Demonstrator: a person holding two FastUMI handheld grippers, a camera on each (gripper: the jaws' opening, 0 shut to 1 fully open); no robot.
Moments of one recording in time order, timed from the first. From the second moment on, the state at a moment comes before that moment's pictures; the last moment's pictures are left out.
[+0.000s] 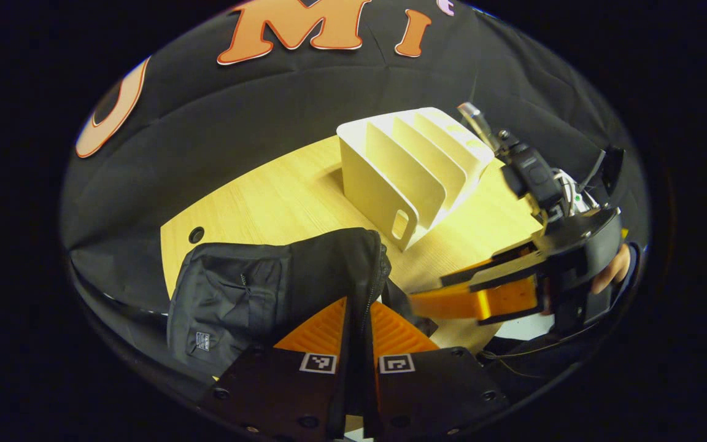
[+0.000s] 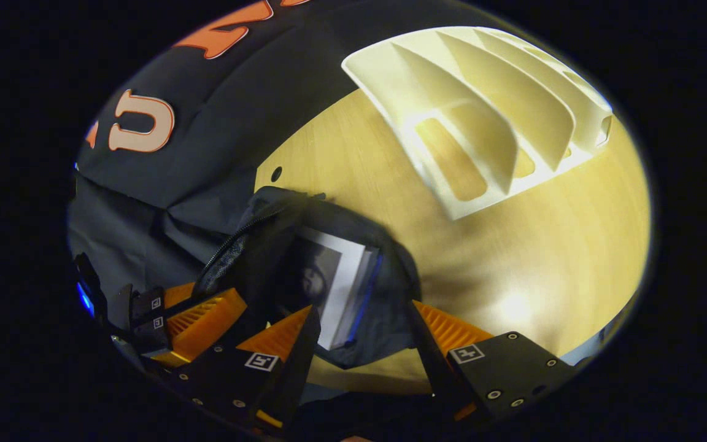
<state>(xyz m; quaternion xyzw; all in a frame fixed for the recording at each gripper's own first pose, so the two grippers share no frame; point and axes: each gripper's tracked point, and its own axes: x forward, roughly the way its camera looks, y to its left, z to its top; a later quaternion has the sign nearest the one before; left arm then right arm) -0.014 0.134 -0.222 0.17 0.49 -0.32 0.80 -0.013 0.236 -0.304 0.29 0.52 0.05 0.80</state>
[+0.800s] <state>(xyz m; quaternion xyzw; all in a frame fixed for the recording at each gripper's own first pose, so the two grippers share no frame) -0.027 0.005 -0.194 0.08 0.43 -0.18 0.88 0.025 0.021 -0.170 0.10 0.31 0.06 0.94</state>
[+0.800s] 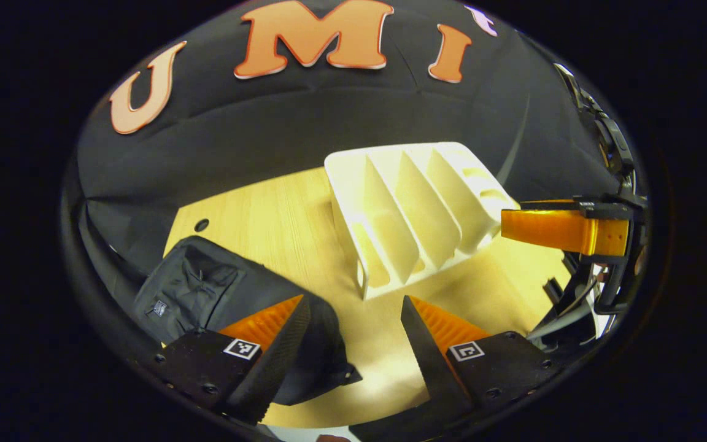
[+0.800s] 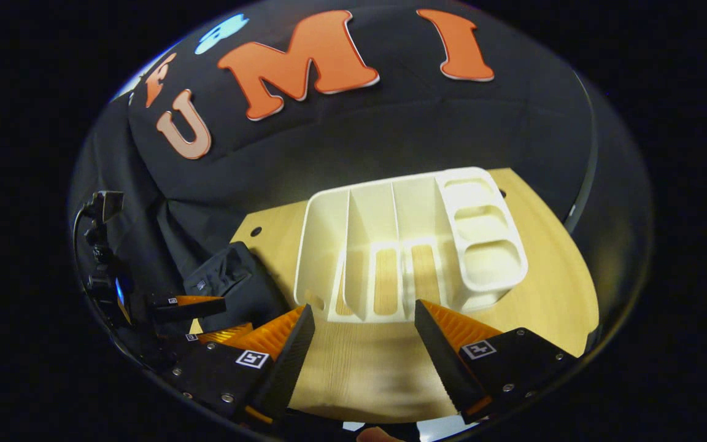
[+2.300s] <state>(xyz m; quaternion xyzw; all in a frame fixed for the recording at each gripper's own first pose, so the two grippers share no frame) -0.036 -0.001 -0.001 0.07 0.00 -0.05 1.00 -0.004 0.016 -0.030 -0.01 0.00 0.02 1.00</state>
